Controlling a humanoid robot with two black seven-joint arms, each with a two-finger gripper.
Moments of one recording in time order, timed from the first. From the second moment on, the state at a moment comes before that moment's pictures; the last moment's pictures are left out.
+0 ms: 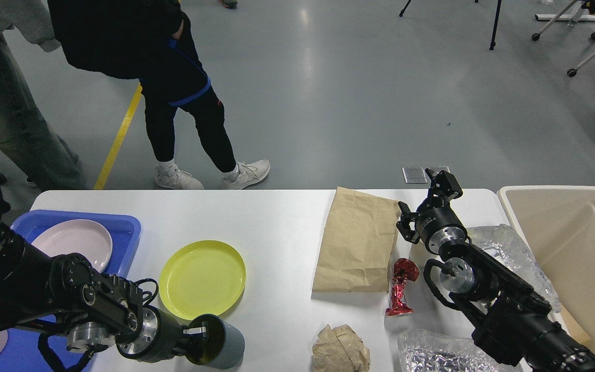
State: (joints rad) left arm -1.45 0.27 1.16 -1.54 -0.06 0.06 -0.10; right arm 0.49 -0.11 0.90 0.78 -0.31 -0.10 0.26
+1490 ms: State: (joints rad) left arm -2.07 0.56 1.47 -1.65 -0.01 -0.46 -0.14; right arm 0.49 -0.11 0.90 0.78 -0.31 -0.10 0.26
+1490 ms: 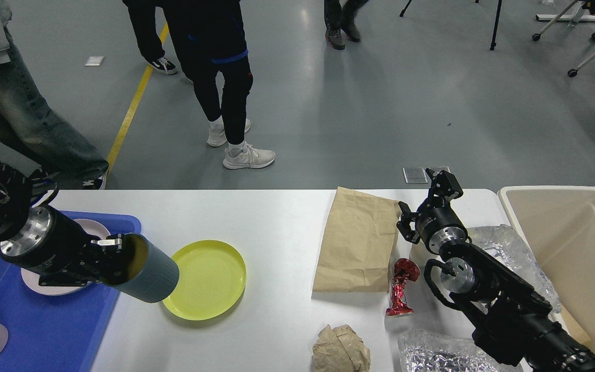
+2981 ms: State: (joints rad) left arm -1.48 0.72 1.49 -1.32 0.11 -0.19 -0.16; right arm 0.49 -0.11 0.90 0.78 -0.31 -0.10 0.26
